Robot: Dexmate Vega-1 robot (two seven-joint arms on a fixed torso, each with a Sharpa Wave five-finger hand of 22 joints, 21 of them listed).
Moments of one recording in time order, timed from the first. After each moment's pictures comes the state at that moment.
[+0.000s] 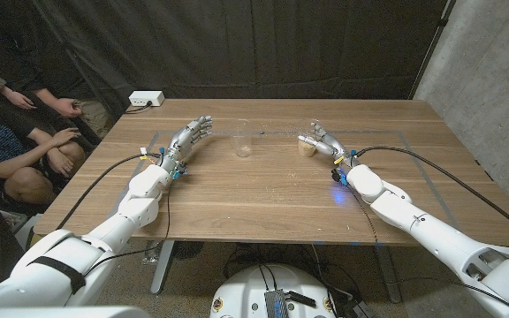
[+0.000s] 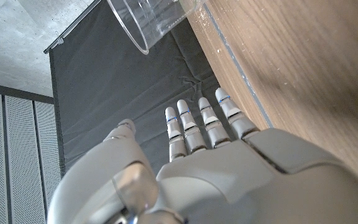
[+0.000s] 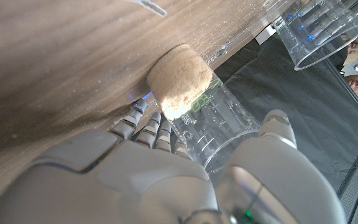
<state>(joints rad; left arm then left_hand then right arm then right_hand) 0.63 0.45 0.42 -0.74 -0.57 -0.67 -0.35 0.46 0.09 0.28 0.09 0.20 0.29 -0.12 0.39 0.28 0.39 -0.12 0.24 0.46 0.31 -0.04 0.23 0.23 0.27 0.08 0.34 0.20 -0.74 -0.55 -0.62 -1.23 0.08 0.26 -0.16 0.49 -0.09 0.15 -0.12 0.29 -0.16 -0.08 0.23 0.26 -0.04 -0.02 0.24 0.38 0.06 -0.04 0.22 0.21 0.09 0.10 0.35 0.19</state>
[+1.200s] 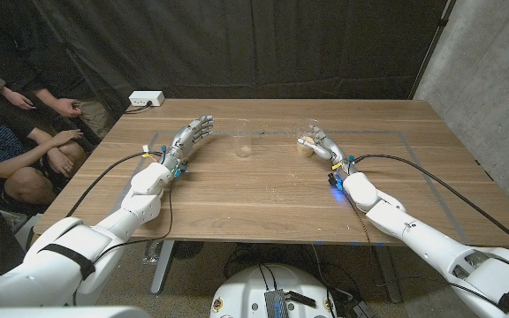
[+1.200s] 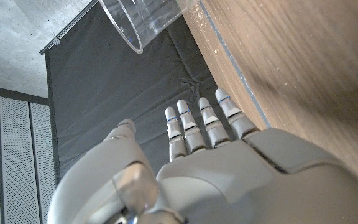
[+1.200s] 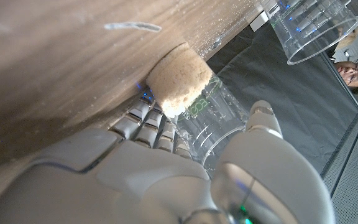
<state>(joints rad) 0.57 0.41 0.43 -0.62 -0.57 -0.69 -0.38 0.46 0.09 0.28 0.09 0.20 0.29 -0.12 0.39 0.28 0.39 -0.12 0.24 0.46 0.31 -0.04 0.23 0.23 0.27 0.08 0.34 0.20 -0.72 -0.49 -0.64 -1.08 0.05 0.43 -0.23 0.56 -0.02 0.18 -0.14 0.26 -0.11 -0.10 0.27 0.28 0.02 -0.04 0.40 0.52 0.18 -0.04 0.31 0.35 0.23 0.01 0.41 0.22</state>
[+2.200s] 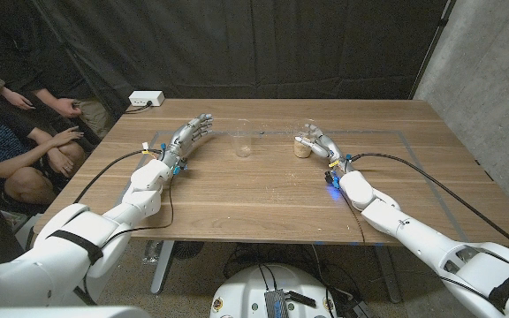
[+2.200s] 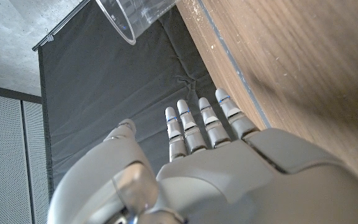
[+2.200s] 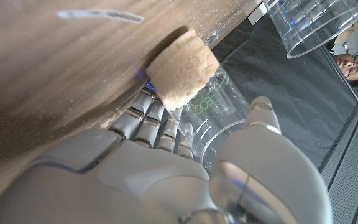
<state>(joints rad) 0.49 0.37 0.43 -0.49 -0.57 -0.71 -0.43 0.46 0.09 0.28 0.09 0.20 0.29 -0.12 0.39 0.28 0.40 -0.13 0.24 0.46 0.31 -0.04 0.23 0.23 0.27 0.08 0.34 0.20 -0.70 -0.45 -0.64 -1.01 0.04 0.48 -0.26 0.67 0.05 0.18 -0.15 0.24 -0.01 -0.15 0.39 0.37 0.09 -0.10 0.60 0.72 0.38 -0.04 0.51 0.56 0.38 -0.04 0.48 0.26</state>
